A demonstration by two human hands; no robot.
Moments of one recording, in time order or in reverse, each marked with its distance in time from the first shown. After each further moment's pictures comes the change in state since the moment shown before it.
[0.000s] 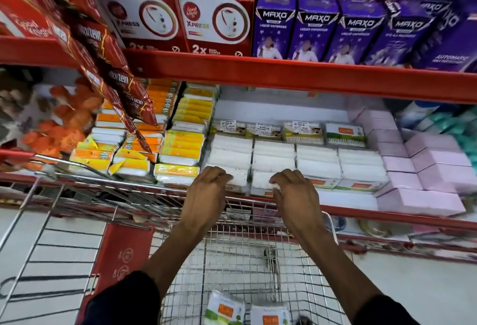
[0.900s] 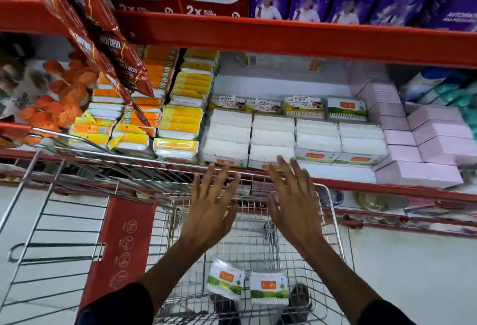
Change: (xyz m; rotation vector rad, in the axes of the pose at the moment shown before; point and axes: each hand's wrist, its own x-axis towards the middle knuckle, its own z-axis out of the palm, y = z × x) left_hand -0.081 0.000 0.045 0.107 -0.103 0.077; right_hand -0.067 0.003 0.023 -0.022 -0.003 -0.071
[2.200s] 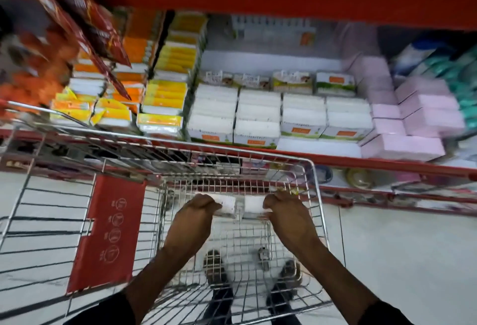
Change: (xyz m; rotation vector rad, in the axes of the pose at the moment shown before) left_hand -0.061 0.021 0.012 -0.108 -0.201 -0.073; right_hand -0.070 0.029 0.024 0.032 -0.327 0.030
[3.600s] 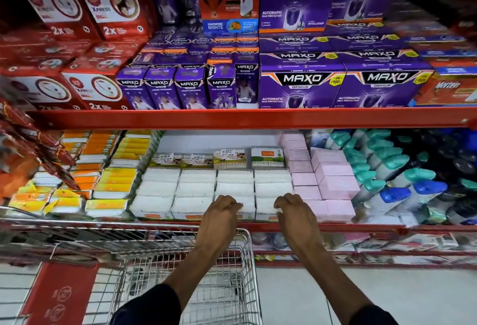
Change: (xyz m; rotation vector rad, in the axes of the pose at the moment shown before) left_hand 0.180 0.180 -0.024 0.013 0.209 0.114; right_hand 0.031 0.149 -0.148 0.023 0.295 0.232
